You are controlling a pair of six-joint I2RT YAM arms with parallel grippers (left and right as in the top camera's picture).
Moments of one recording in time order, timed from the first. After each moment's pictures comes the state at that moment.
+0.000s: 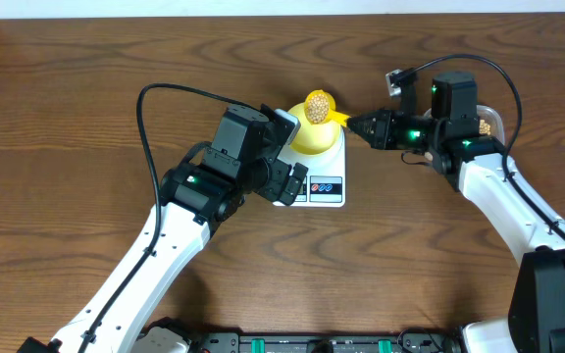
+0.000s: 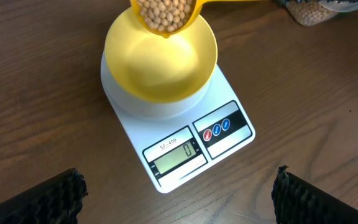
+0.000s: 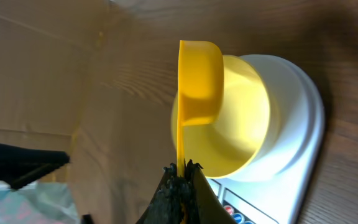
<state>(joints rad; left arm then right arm) -0.48 1.33 1.09 -0.66 0.15 0.02 0.18 1.62 1.02 -0.11 -0.79 0.44</state>
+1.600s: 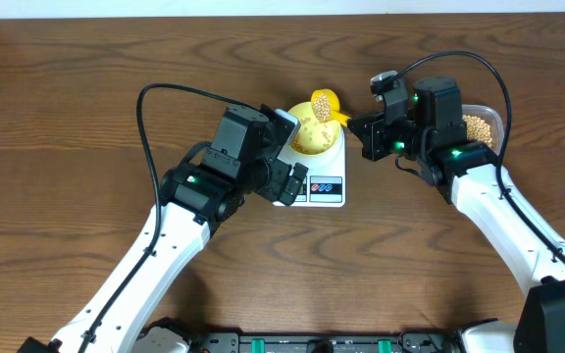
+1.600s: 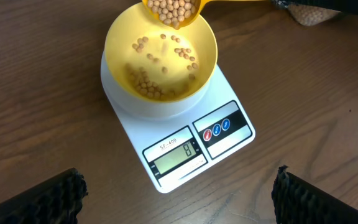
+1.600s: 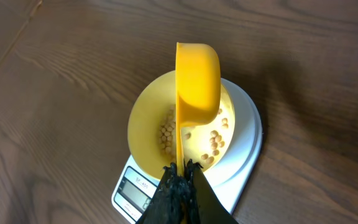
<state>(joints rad) -0.48 1.33 1.09 -0.66 0.15 0.02 0.27 1.54 1.02 -0.18 -0.50 0.15</state>
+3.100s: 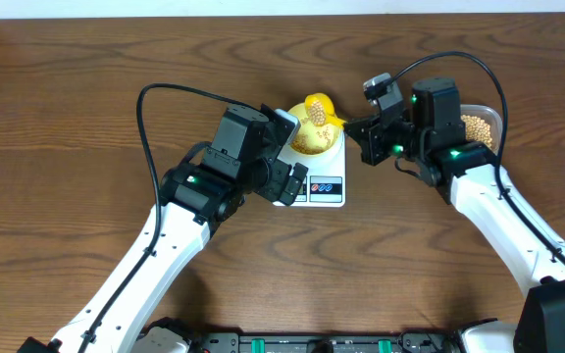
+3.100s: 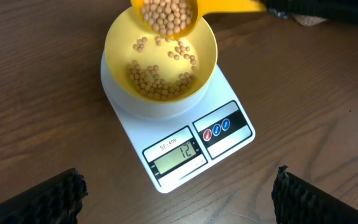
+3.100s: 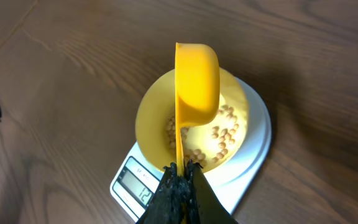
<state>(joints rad) -0.48 1.33 1.09 -0.66 0.15 0.02 0.28 1.54 1.02 -0.20 -0.54 0.04</state>
